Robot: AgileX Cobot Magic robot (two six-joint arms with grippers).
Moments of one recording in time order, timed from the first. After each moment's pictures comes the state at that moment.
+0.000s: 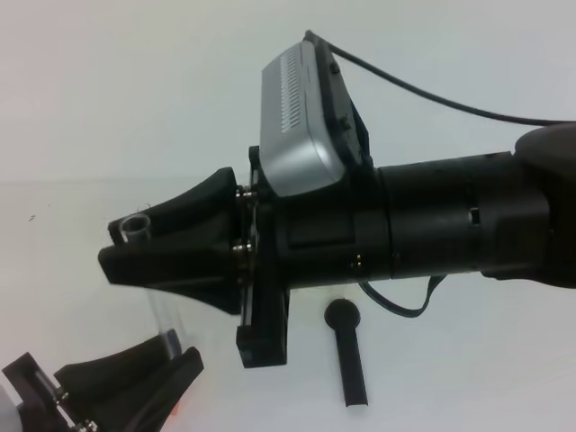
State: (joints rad) left arm -0.76 0.62 -0.17 0.39 -0.46 -0.38; right arm 0.82 1.55 -1.21 1.68 0.75 -1.74
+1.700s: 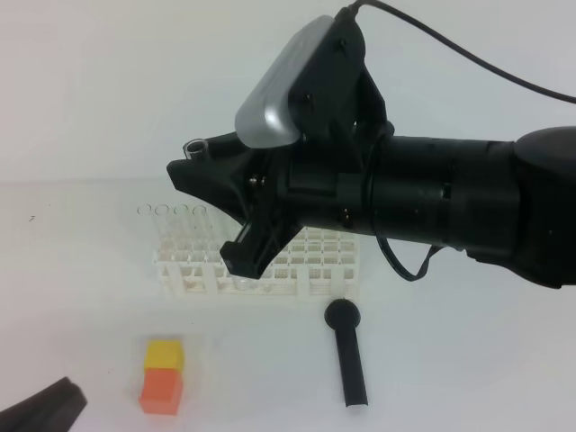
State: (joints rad) left arm -0.76 0.18 -0.17 0.44 0.02 -0.37; right arm 0.82 1.55 -1.22 1.71 0.30 -1.85
